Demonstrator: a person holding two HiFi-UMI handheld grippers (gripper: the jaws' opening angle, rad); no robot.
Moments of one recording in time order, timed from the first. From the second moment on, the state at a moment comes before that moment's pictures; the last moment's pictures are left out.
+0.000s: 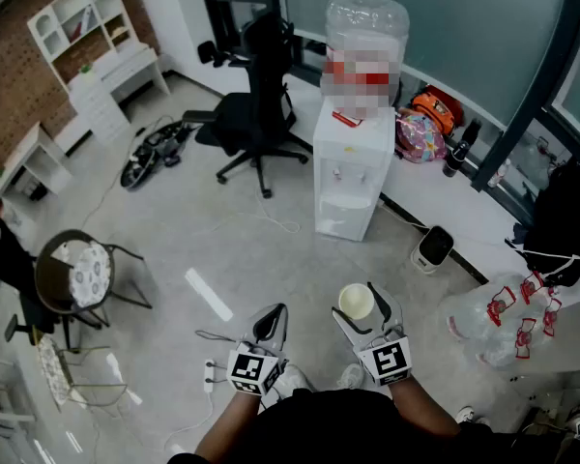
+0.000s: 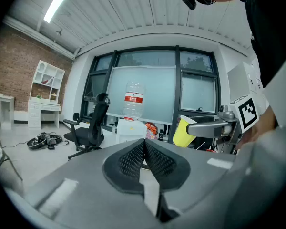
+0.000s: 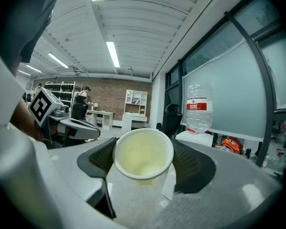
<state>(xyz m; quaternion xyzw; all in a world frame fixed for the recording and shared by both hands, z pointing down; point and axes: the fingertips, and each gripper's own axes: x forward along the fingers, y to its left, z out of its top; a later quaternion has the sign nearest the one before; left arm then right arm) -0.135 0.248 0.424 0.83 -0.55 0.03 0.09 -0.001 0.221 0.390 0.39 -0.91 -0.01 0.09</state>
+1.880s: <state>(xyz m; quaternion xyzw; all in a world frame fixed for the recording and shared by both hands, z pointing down) -0.111 0.084 0.454 0.87 -0.47 0.07 0.12 0.048 0.060 0.423 0.48 -0.87 0.01 0.12</state>
